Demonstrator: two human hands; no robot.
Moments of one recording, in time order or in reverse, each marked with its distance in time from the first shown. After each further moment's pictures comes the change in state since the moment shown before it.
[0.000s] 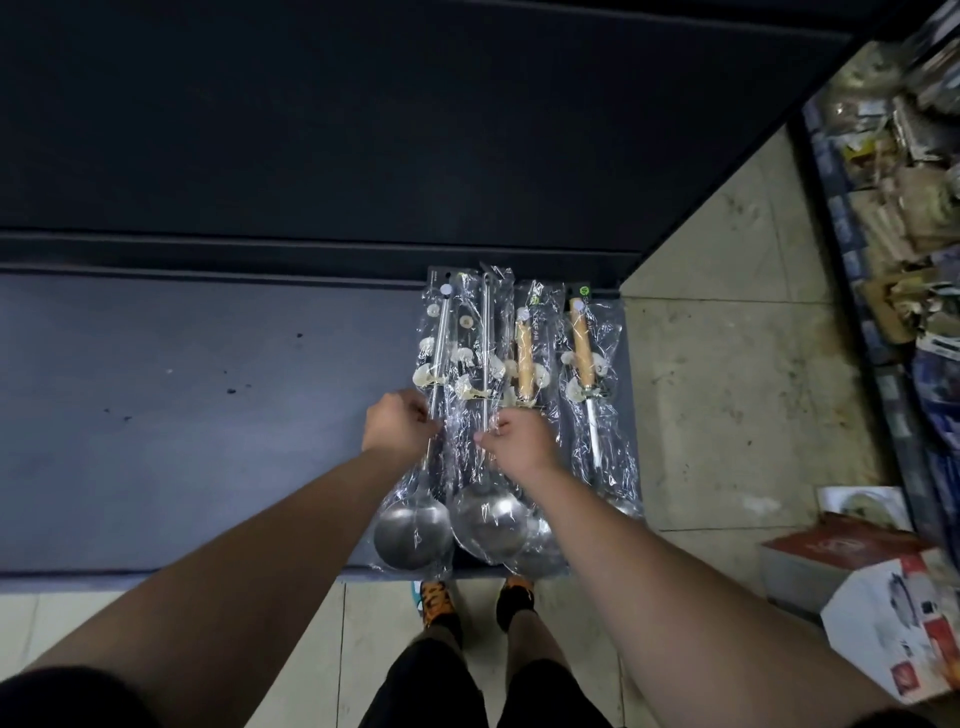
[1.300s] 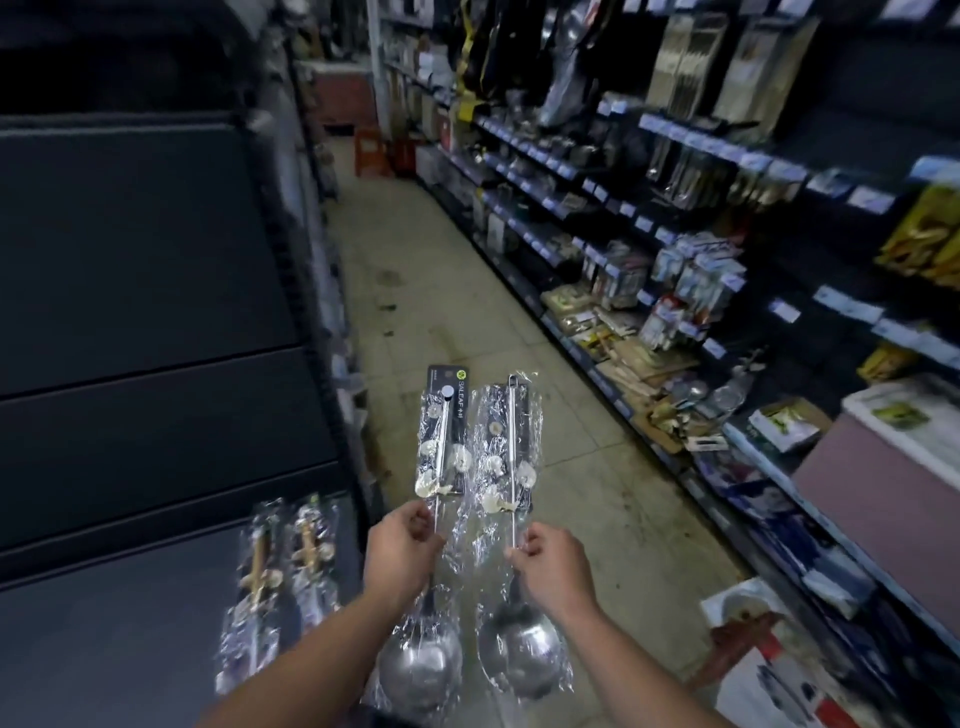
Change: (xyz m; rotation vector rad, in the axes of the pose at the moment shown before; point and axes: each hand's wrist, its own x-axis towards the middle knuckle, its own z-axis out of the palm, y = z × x) left_hand -0.262 0.328 0.196 -0.040 0.055 0.526; right_hand -0.199 0.238 -0.348 0.242 0.573 -0.109
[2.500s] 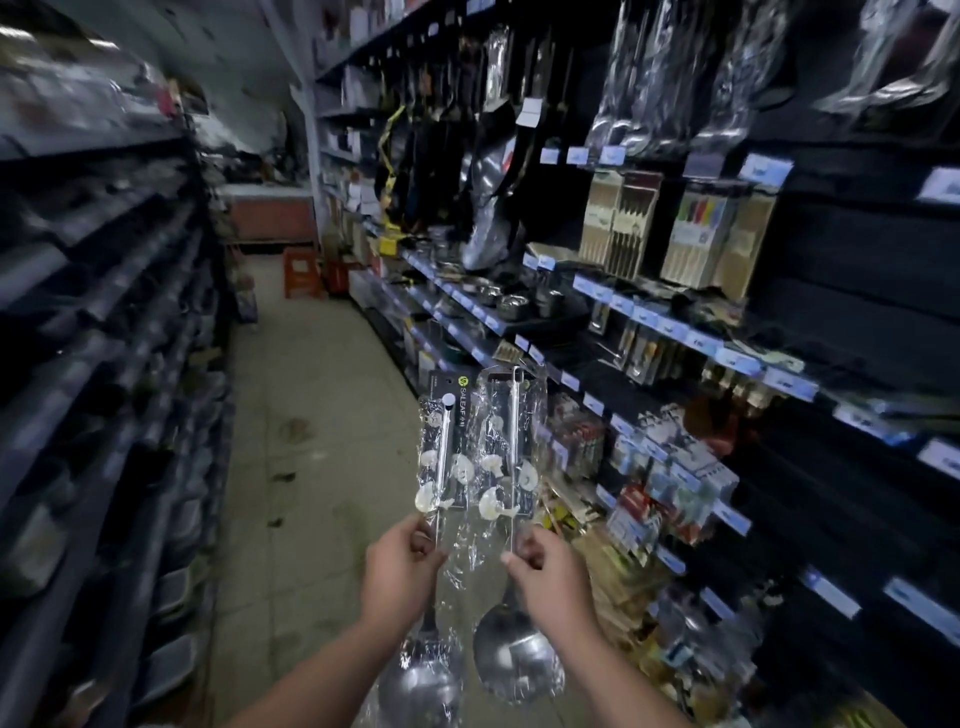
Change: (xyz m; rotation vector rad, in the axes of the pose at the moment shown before) left_hand 0.628 0.366 0.203 -0.138 0.059 0.246; right_hand 0.677 -0.130 -0.265 0.088 0.231 -0.189
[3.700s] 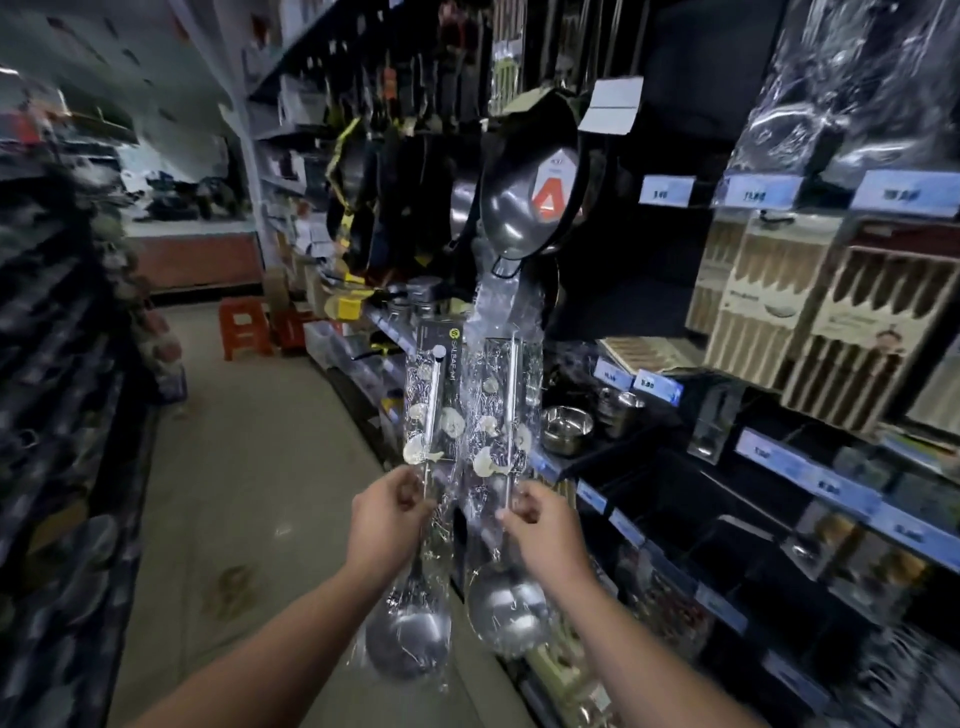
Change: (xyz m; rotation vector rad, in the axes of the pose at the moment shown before) left_hand 0.813 0.030 0.037 0.085 -0.018 0.154; right_hand 0.772 -0.157 0.167 0.178 0.100 -0.001
